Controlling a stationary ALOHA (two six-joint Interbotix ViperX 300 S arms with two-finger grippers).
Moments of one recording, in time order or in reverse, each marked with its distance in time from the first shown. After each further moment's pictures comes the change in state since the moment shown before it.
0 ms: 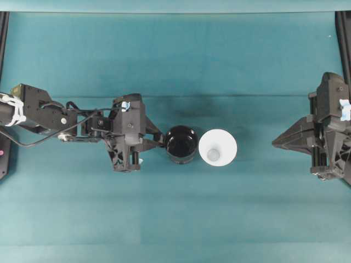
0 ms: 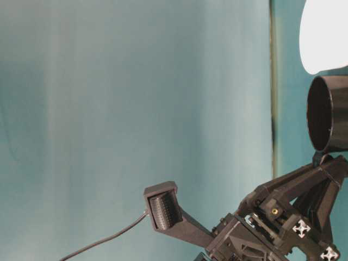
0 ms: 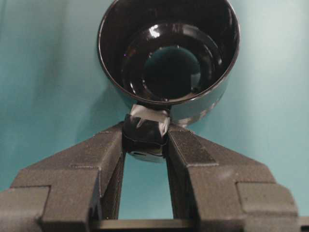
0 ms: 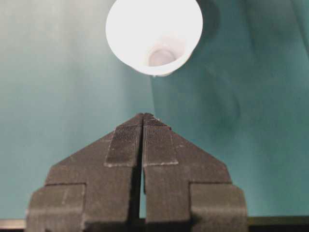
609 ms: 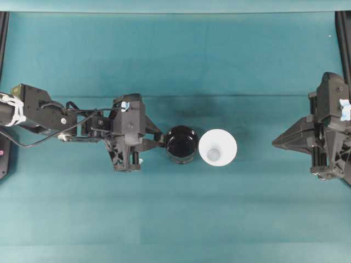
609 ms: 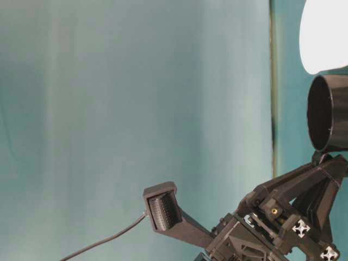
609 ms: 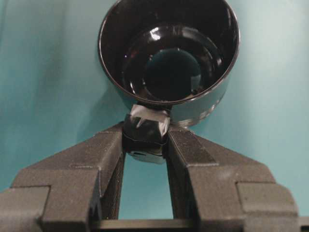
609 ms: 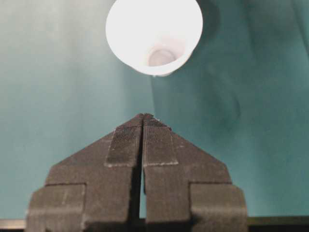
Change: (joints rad) left arm 0.000 0.002 0.002 -0.002 -0.023 0.005; right arm 0.000 0.002 -0.002 0.000 -0.002 0.000
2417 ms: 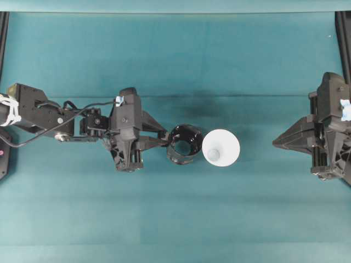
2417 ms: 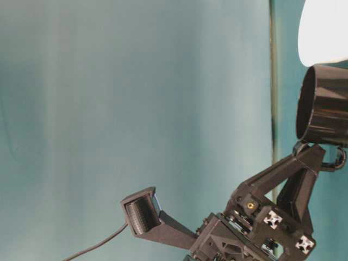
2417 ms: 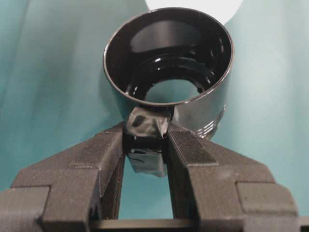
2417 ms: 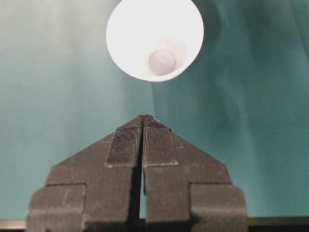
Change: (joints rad) left arm -0.009 -0.025 0.006 0.002 -0.077 -0.063; right arm 0.000 -0.003 0.000 -0.003 0.002 -0.002
